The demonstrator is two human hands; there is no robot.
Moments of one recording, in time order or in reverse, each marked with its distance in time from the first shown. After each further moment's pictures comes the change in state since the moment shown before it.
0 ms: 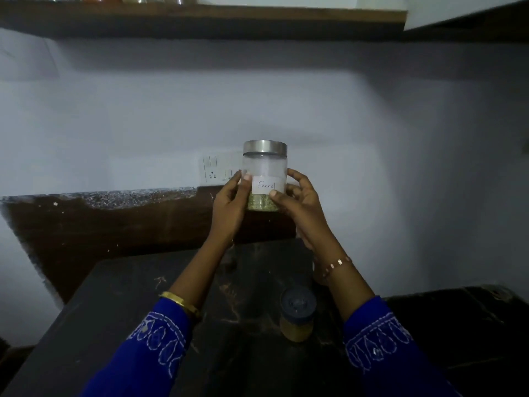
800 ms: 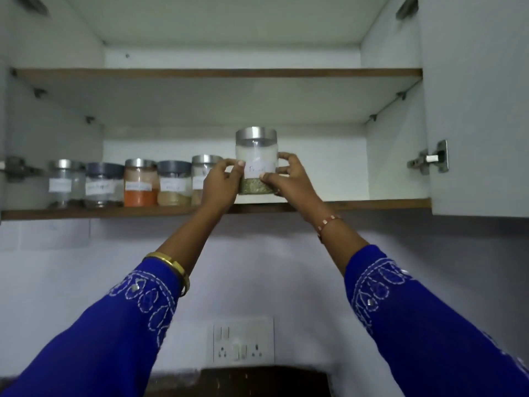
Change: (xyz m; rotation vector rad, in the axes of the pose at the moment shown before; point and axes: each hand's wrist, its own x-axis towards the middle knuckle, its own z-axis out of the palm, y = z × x) left_hand 0.302 0.203 -0.033 0.285 0.248 0.369; right_hand 0.279 -0.237 0.060 -0.266 -0.055 -0.535
